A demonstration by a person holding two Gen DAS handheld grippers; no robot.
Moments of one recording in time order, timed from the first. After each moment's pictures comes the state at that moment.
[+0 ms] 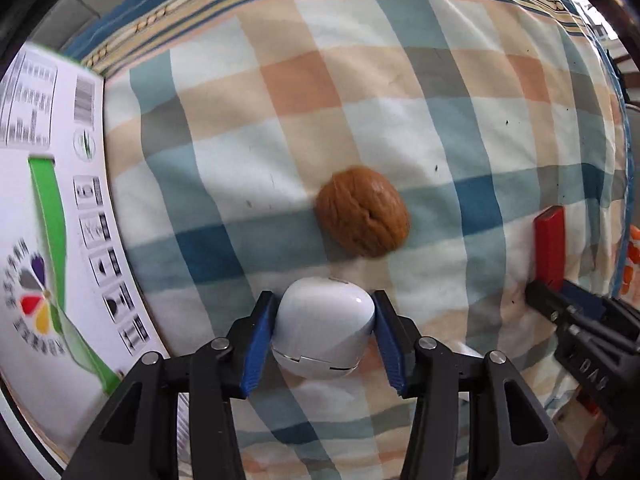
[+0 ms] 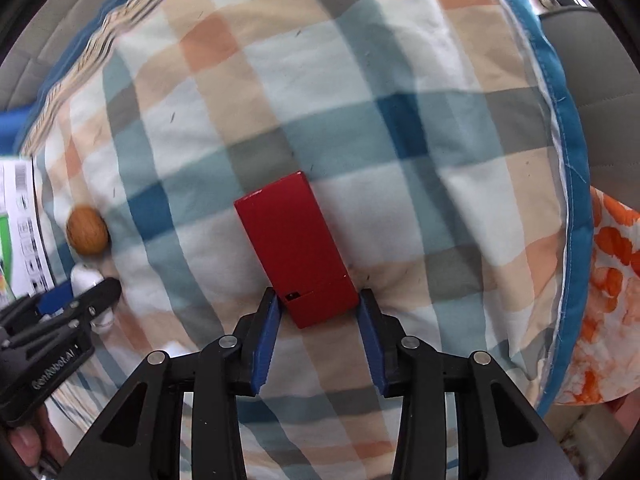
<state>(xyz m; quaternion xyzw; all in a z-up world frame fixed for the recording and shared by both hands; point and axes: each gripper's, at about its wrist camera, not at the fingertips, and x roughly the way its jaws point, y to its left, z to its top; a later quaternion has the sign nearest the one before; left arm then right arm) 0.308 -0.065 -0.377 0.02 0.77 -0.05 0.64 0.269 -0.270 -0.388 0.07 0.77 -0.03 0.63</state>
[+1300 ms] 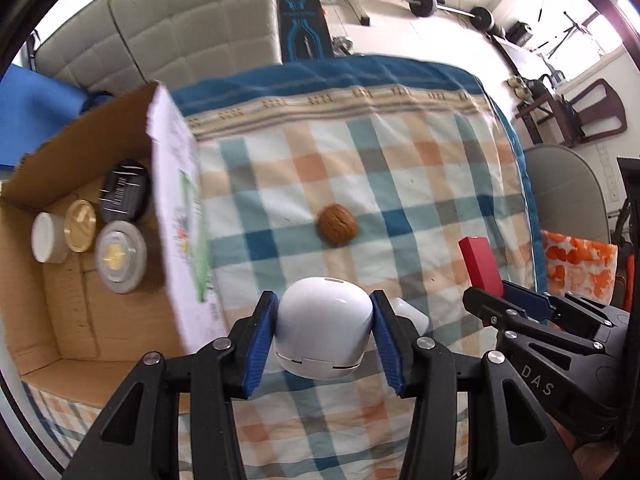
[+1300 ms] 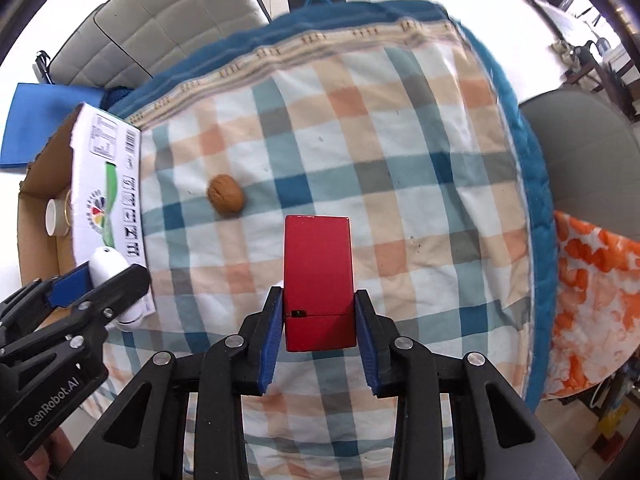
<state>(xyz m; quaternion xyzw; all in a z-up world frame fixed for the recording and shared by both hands) 0.269 -0.036 -0.233 -0.01 0.66 -0.08 0.75 0.236 -0.190 -0.263 0.07 0.69 0.02 0.72</state>
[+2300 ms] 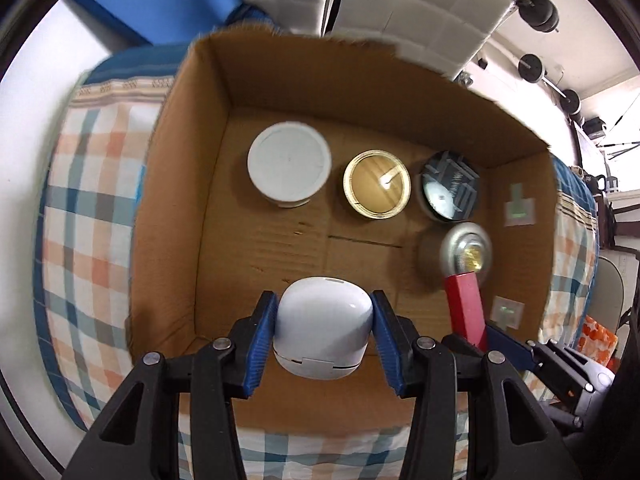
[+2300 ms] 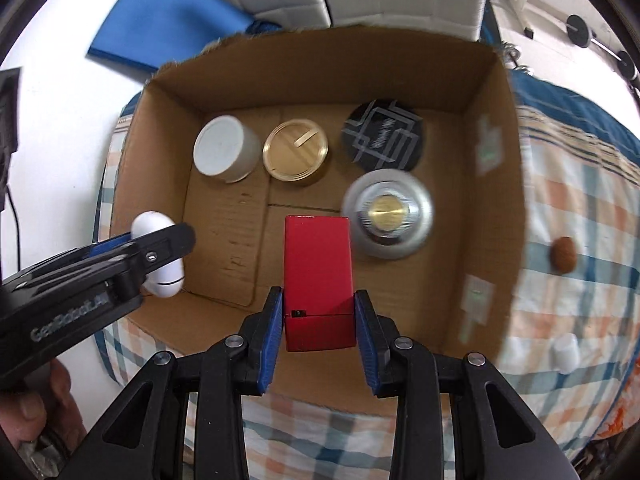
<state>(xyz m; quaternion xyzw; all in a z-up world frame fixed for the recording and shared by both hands) 0.276 0.296 -0.270 -0.15 0.69 0.04 0.71 0.259 0.145 -0.252 0.01 0.70 0.18 0.69</state>
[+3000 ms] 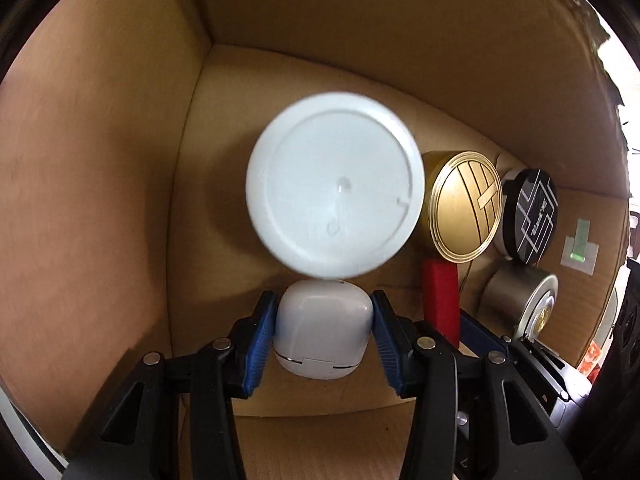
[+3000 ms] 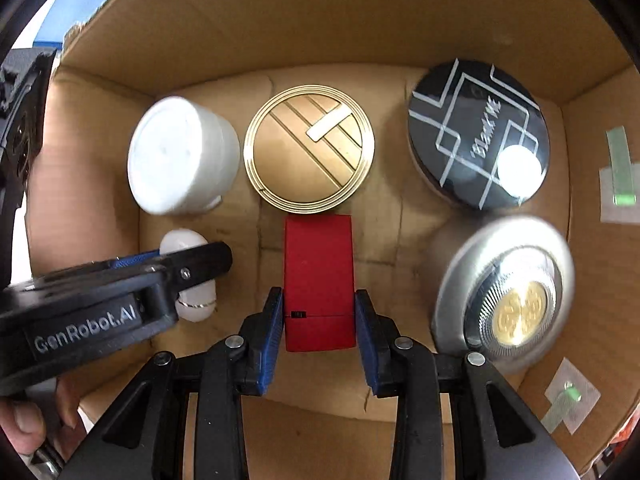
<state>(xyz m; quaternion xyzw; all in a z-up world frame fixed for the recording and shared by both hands) 0.328 0.334 -0.367 -0.20 0.75 0.01 0.63 0.303 0.211 -0.354 0.01 0.74 0.15 0.66</state>
